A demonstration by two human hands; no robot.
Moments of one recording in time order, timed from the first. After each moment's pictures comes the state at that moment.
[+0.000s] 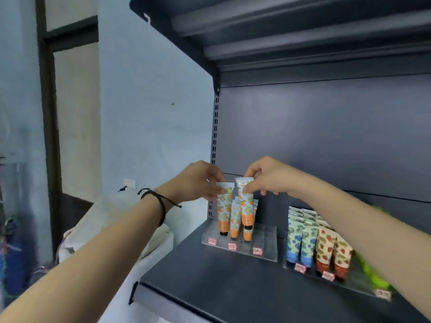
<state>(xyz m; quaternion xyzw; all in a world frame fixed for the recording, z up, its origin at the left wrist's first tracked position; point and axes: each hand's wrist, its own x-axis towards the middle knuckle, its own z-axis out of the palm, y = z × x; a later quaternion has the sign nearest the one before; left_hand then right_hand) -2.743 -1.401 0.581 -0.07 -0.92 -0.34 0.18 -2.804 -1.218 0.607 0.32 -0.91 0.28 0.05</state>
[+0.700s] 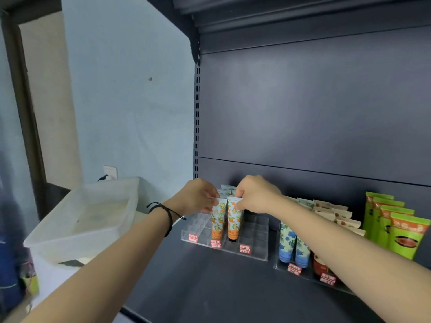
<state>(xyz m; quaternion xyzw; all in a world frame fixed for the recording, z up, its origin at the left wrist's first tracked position) -2.863 -1.391 0.503 0.00 -0.92 -0.36 0.13 -2.904 -1.224 0.523 0.28 -0.95 0.14 0.08</state>
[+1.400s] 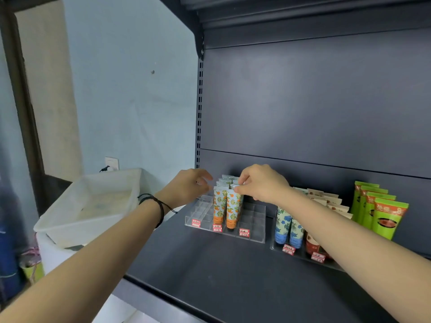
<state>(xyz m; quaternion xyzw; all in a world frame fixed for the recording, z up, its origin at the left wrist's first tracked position) -2.828 -1.404 0.502 -0.02 -0.95 -0.25 0.20 -2.878 -1.210 0.528 0.27 -0.94 0.16 0.12</state>
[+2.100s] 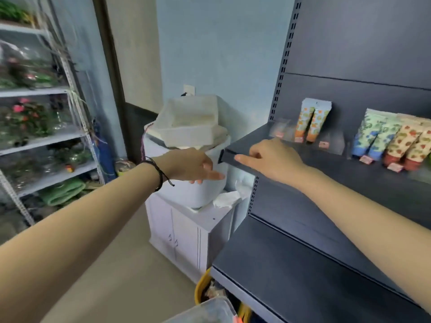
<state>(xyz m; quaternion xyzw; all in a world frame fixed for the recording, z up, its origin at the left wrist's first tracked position) -2.561 -1.483 0.423 0.10 -0.99 -0.12 -0.04 -2.674 -1.302 0.429 0.42 -0.89 0.15 0.09</state>
